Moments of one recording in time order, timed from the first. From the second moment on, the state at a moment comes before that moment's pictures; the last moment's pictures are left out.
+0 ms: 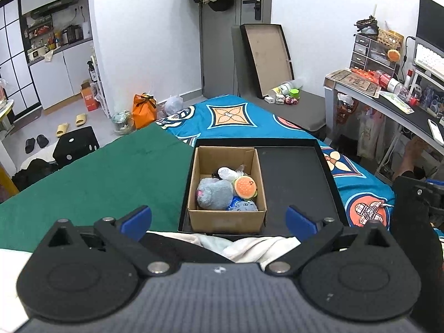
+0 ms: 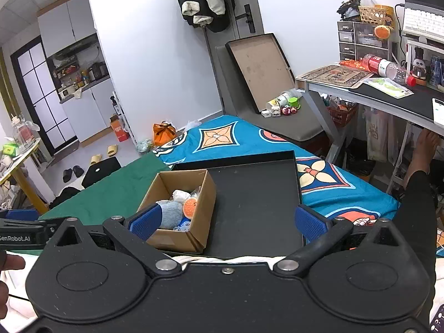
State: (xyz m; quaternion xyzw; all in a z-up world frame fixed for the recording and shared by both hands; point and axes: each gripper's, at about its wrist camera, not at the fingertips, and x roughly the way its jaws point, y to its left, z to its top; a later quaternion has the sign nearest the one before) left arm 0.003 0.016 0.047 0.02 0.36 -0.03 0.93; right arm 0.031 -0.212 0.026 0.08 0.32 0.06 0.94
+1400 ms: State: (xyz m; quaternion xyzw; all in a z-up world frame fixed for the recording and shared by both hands) left arm -0.003 0.012 0.044 0.03 0.35 -0.02 0.94; right arm 0.029 -0.207 0.017 0.08 0.34 0.06 0.94
